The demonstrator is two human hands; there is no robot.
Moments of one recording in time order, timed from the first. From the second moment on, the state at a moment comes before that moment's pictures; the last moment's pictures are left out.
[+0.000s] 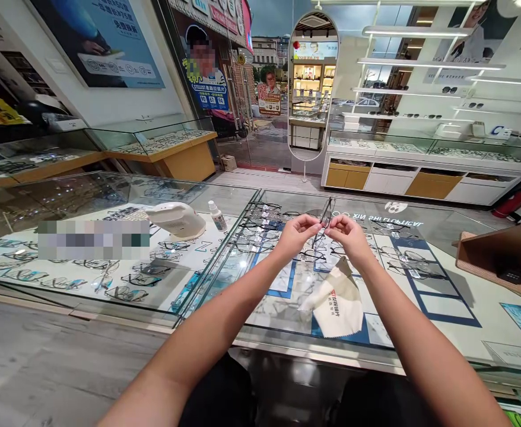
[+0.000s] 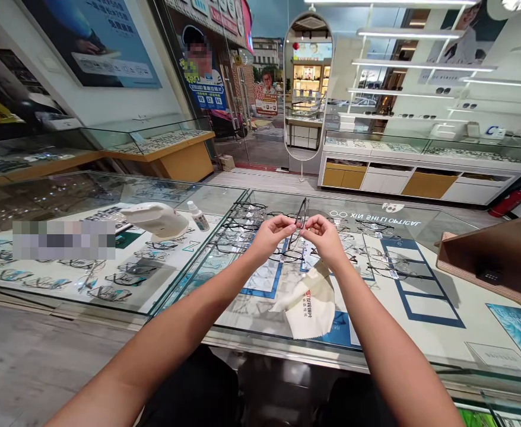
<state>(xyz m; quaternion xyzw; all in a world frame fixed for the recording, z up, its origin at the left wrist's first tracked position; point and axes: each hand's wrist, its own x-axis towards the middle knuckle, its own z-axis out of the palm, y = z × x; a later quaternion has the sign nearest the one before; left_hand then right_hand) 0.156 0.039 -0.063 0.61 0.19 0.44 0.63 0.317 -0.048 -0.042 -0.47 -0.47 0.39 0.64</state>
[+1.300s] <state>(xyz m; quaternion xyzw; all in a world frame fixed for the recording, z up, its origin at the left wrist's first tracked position) 0.158 0.041 -0.068 0.65 0.18 0.43 0.59 0.322 -0.041 -0.056 -0.46 -0.48 0.38 0.64</state>
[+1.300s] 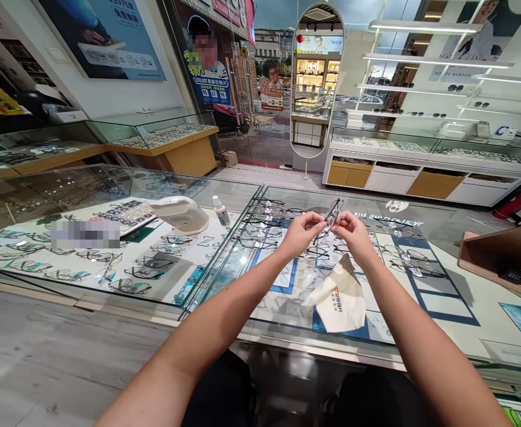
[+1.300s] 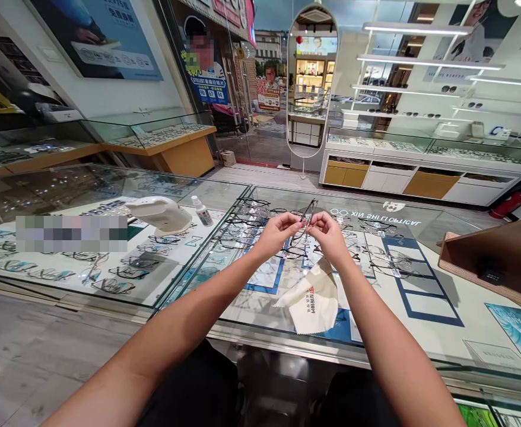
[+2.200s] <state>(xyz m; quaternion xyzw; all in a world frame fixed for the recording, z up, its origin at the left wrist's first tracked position) 0.153 0.038 -0.054 0.61 0.19 0.42 0.64 0.322 -0.044 -0.052 -0.48 -0.47 0.44 0.59</state>
